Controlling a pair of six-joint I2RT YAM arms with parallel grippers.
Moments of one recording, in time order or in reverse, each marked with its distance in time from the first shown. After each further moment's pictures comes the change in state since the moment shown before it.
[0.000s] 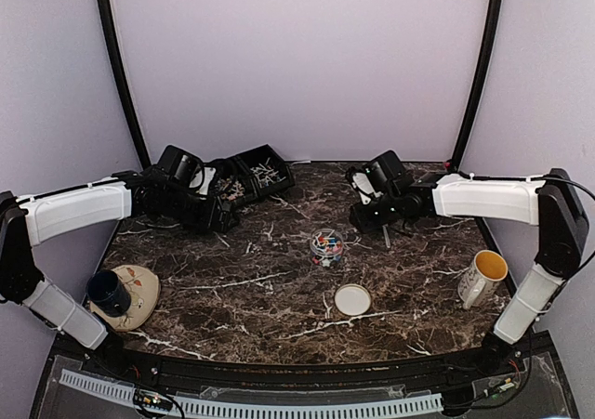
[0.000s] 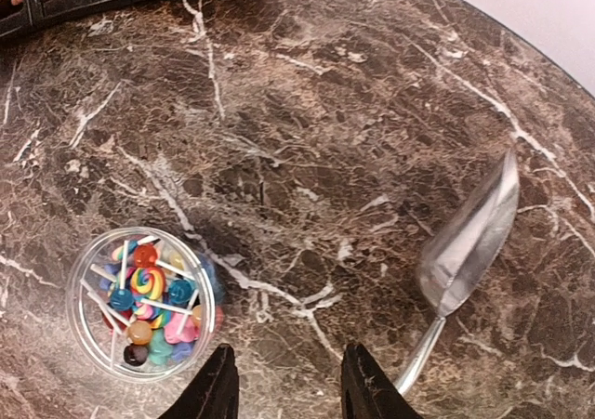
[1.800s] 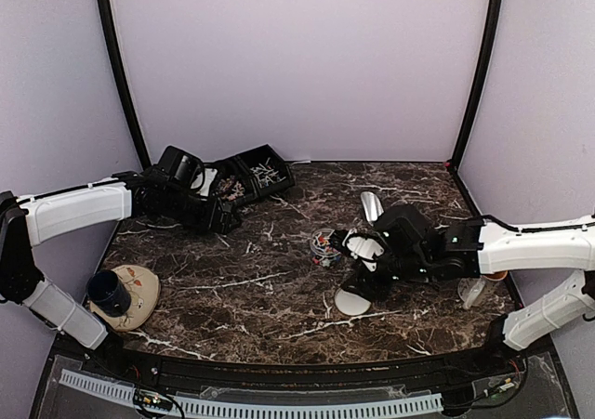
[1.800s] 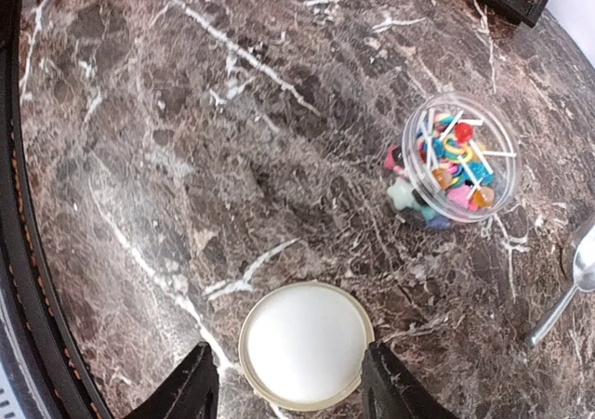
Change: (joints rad) left arm 0.000 0.000 -0.005 0.005 0.044 0.000; right arm 0.308 -0.363 -0.348 0.024 -0.164 -0.167
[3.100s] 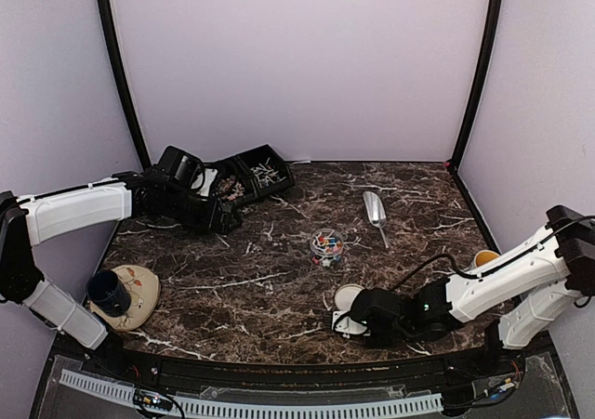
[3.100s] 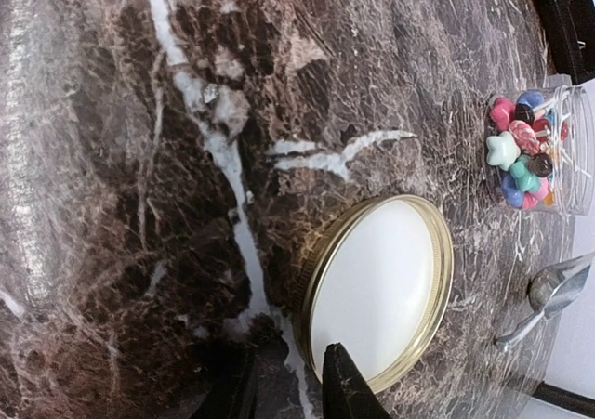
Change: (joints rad) left arm 0.000 0.001 -0.001 0.000 0.010 0.000; right arm 0.333 0.184 -0.222 0.167 0.428 -0.302
